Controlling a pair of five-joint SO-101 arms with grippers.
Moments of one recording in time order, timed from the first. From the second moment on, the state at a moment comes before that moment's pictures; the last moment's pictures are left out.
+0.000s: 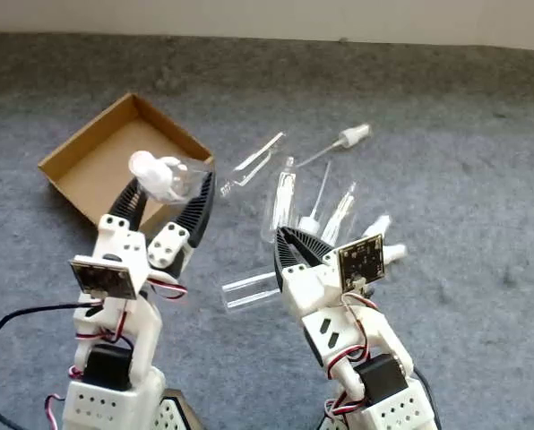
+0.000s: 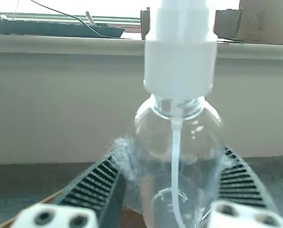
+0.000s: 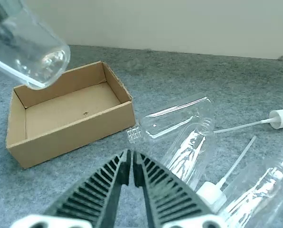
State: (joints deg) left arm 4.5 -104.0 92.2 9.5 5.6; right arm -29.0 -105.0 95.5 30.5 -5.7
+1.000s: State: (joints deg) left arm -11.2 -39.0 54.8 9.3 2.4; right arm -29.0 -105.0 95.5 30.5 -5.7
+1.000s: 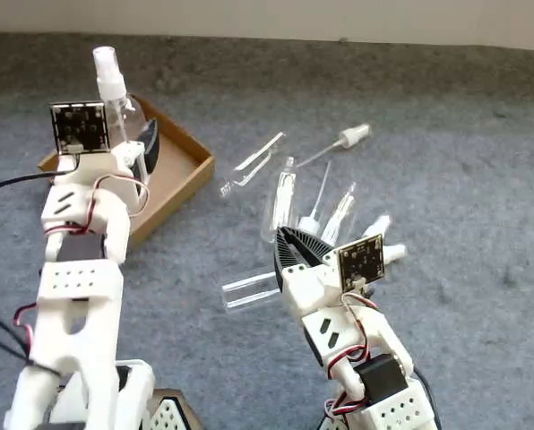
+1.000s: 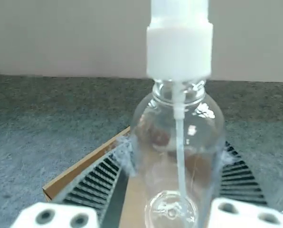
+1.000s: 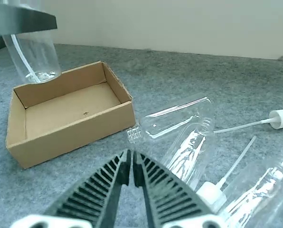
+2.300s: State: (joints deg) left arm -15.3 24.0 30.1 -33.7 2.6; right arm -29.0 -105.0 95.5 31.8 -5.7
